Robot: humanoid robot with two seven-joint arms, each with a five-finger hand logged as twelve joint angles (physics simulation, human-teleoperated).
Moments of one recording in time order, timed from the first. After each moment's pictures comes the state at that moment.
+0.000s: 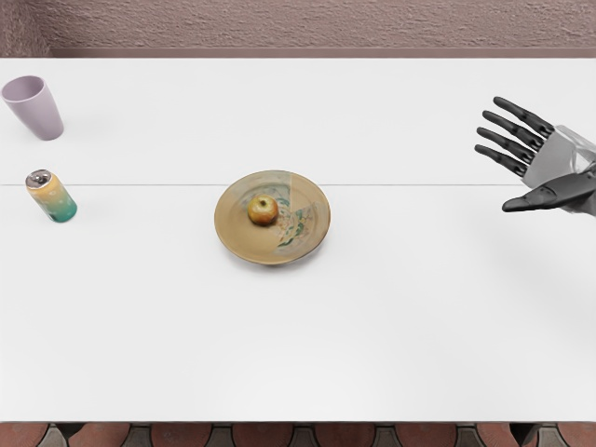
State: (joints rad) left arm -0.01 0.00 -0.04 -0.29 -0.08 -0.04 0.10; right arm 0.17 -0.50 1.60 1.39 -0.39 0.61 -0.38
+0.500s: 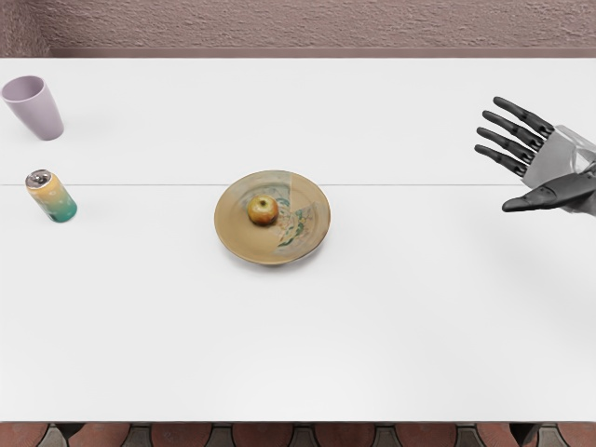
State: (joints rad) left arm -0.01 0.00 -0.04 -0.29 -0.08 -0.04 0.10; right arm 0.17 -0.50 1.60 1.39 -0.39 0.61 -0.38
